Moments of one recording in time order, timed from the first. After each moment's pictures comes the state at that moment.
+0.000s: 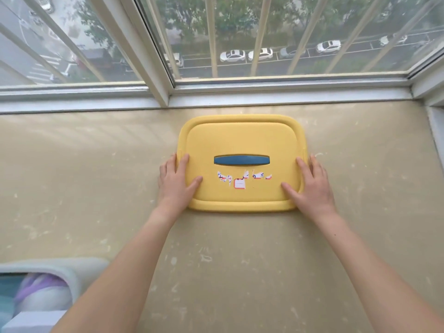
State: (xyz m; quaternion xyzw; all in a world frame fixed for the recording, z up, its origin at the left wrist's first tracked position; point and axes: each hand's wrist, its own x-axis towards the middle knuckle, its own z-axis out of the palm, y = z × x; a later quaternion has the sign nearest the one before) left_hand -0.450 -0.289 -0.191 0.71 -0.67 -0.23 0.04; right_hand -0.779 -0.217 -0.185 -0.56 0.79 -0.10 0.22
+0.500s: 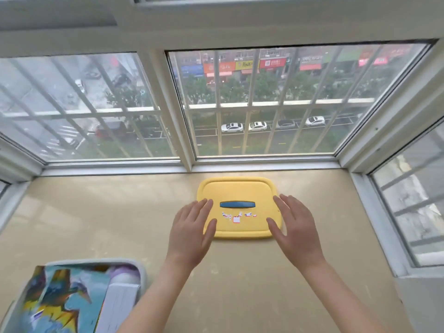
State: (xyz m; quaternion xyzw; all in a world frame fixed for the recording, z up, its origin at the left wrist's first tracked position) left_hand -0.457 -0.171 0.079 0.55 -0.81 -0.11 0.20; right_hand -0.722 -0.129 0.064 -0.68 0.67 -0.29 0.03
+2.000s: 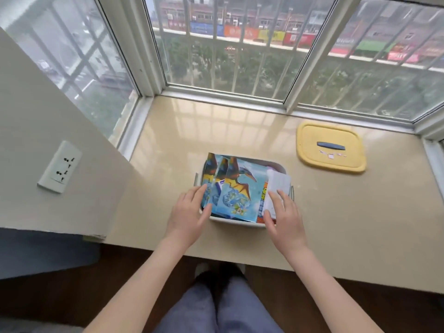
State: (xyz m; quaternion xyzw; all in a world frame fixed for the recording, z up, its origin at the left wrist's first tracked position) left_hand 0.041 0.071 0.104 0.63 -0.72 -0.22 0.18; right_hand -0.225 0.090 0.090 -0.68 0.70 -0.16 0.14
